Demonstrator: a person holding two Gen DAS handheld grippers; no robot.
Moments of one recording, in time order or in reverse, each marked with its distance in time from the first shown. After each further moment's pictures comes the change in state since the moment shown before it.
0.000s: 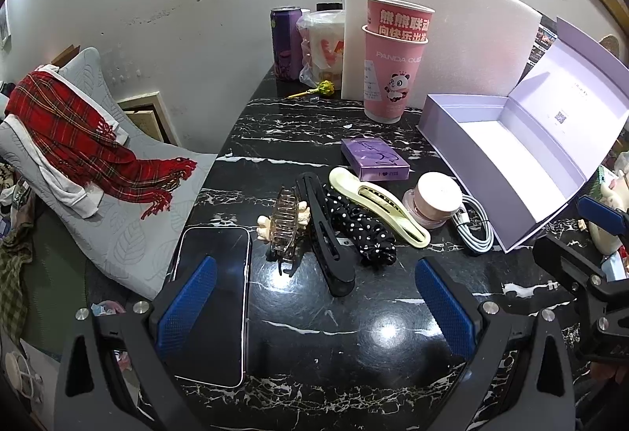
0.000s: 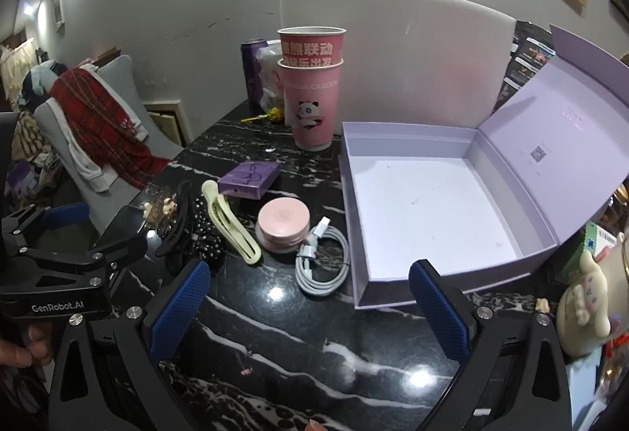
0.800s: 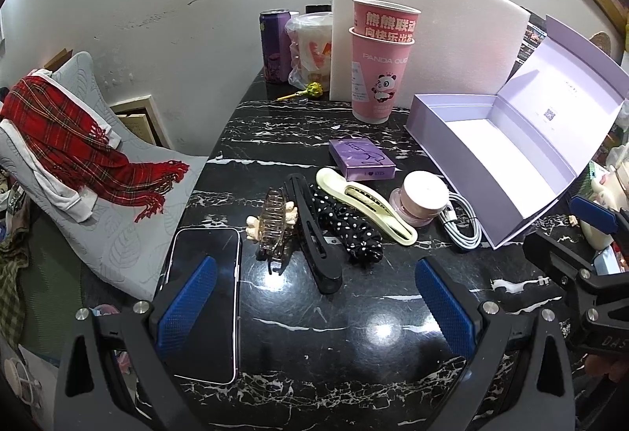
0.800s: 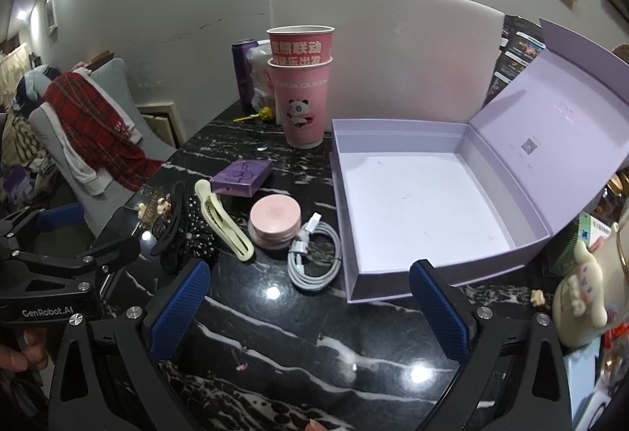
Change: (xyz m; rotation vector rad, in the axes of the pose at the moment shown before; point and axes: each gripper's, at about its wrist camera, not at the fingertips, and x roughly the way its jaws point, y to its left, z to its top) left arm -0.005 -0.005 -0.002 0.014 -0.006 -0.032; right arm -0.002 -0.003 -0.006 0.025 0.000 -0.020
